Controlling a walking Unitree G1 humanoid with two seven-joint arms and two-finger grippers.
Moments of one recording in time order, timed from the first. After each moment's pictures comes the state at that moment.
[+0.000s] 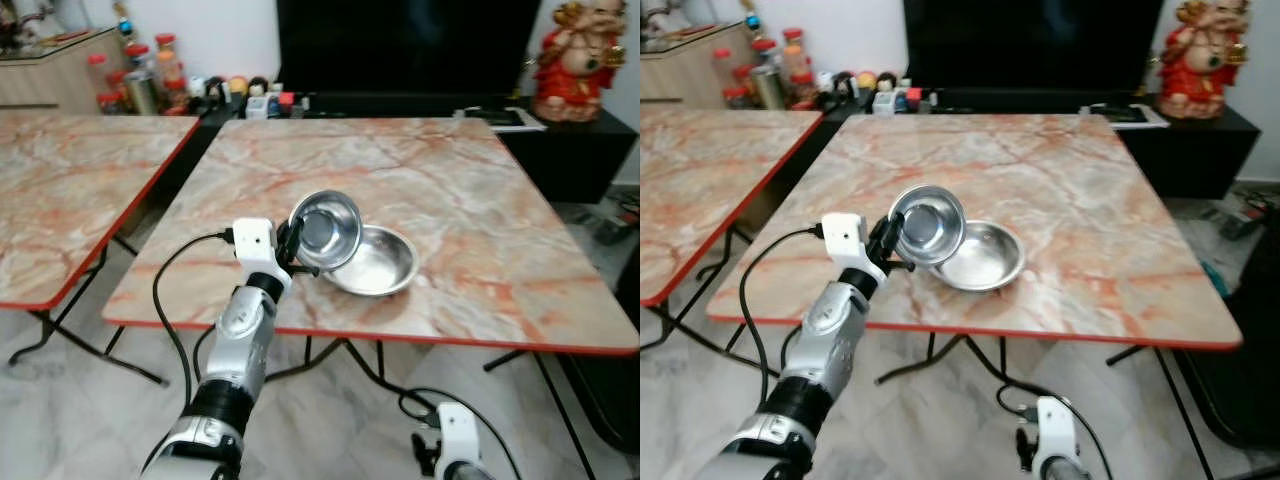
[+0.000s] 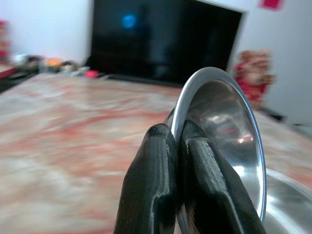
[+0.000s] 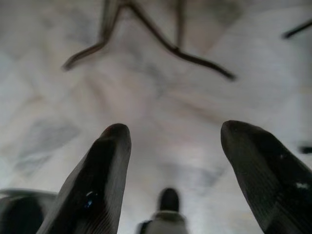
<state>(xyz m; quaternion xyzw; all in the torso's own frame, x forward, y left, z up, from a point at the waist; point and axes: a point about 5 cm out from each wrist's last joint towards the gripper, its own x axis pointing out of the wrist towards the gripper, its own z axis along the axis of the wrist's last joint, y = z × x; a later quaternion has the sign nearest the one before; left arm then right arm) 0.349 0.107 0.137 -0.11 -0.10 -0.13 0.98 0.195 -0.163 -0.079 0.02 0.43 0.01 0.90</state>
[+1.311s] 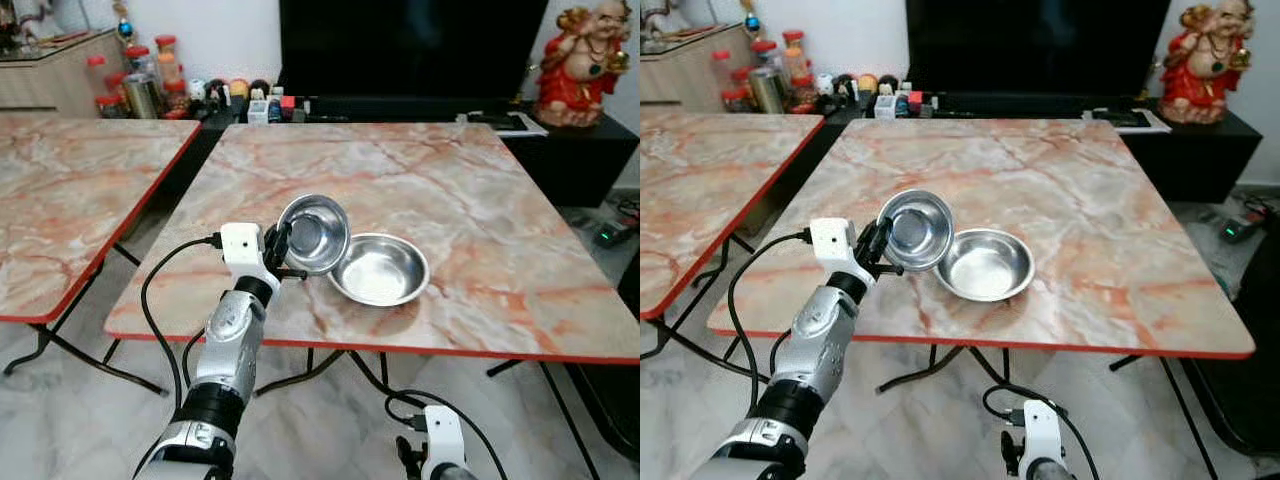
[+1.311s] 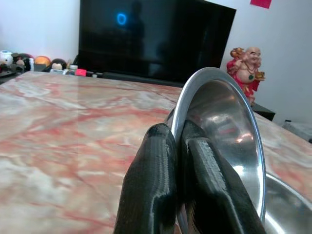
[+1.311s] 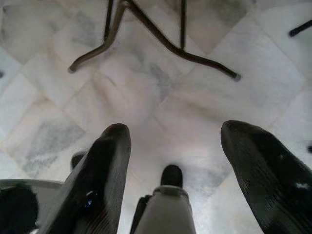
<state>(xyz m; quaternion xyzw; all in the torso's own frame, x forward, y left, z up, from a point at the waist) 0.346 0.099 0.132 -0.12 -0.09 -0.14 0.98 0.191 -0.167 -0.081 0.02 0.43 0.01 0.90</state>
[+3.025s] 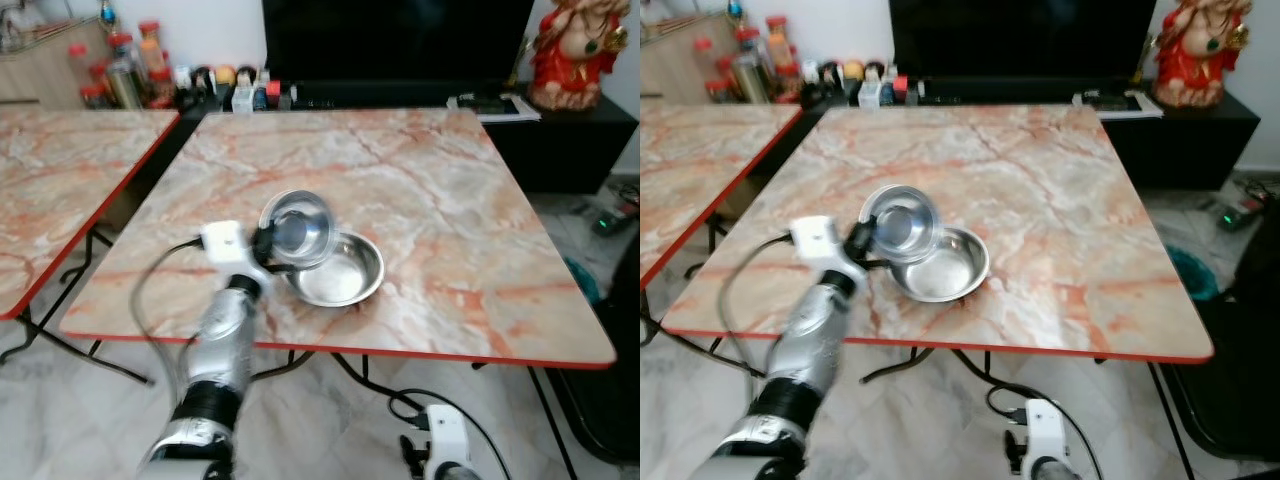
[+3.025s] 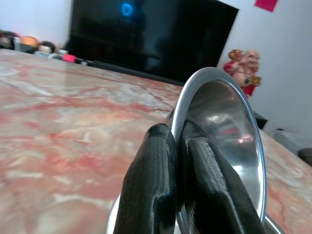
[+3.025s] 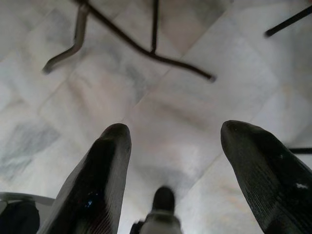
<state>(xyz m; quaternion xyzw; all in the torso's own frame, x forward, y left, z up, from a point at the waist) 0.350 0.101 0.138 -0.16 -0.09 -0.13 0.97 0.194 -0.172 -0.079 0.02 0.43 0.01 0.90</state>
